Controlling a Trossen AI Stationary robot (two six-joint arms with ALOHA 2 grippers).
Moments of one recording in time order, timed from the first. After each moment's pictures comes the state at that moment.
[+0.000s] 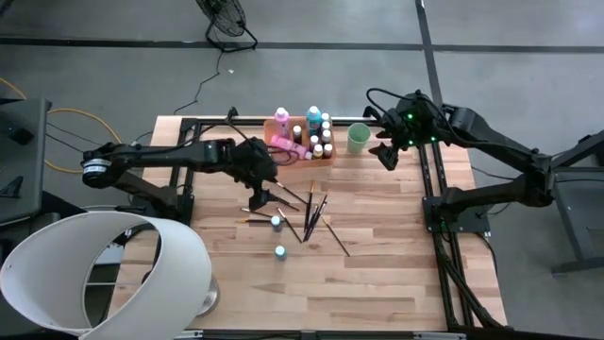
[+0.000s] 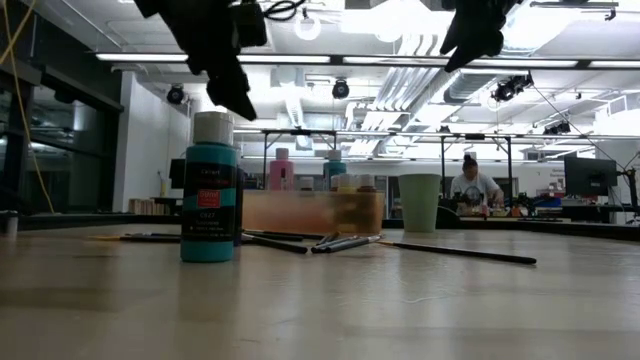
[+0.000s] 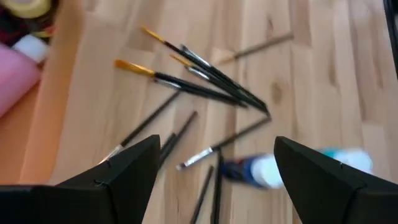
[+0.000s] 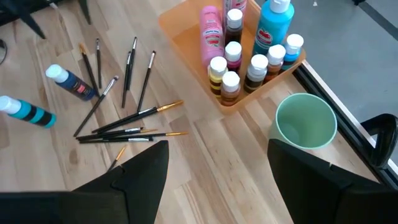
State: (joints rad) left arm 0.19 1.30 1.05 -0.60 0.22 -0.04; right arm -0.48 1.13 1.30 -0.99 -0.08 0.08
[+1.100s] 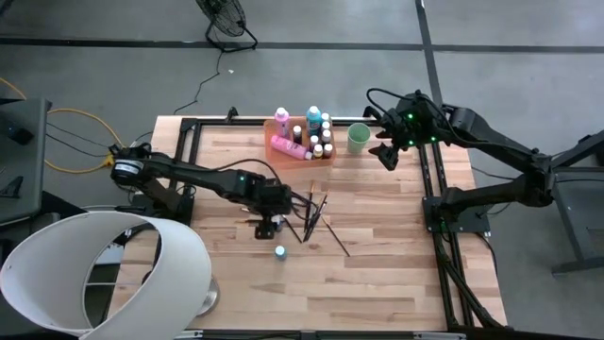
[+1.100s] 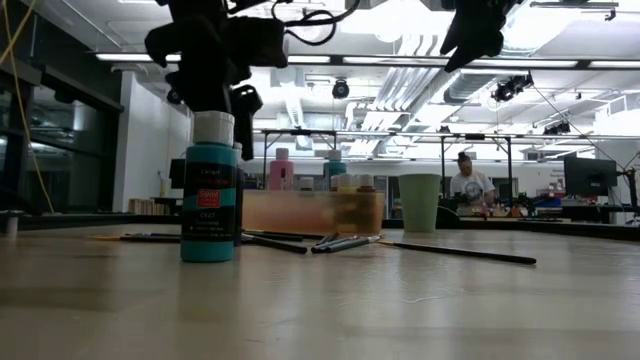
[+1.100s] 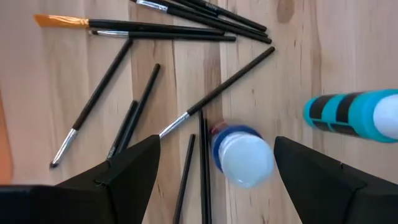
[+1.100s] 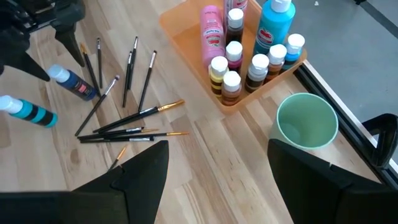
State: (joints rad) left arm -0.08 1.59 1.19 -0.74 -0.03 -0.03; right arm -0.48 1.14 1.30 -0.99 -0.09 0.08
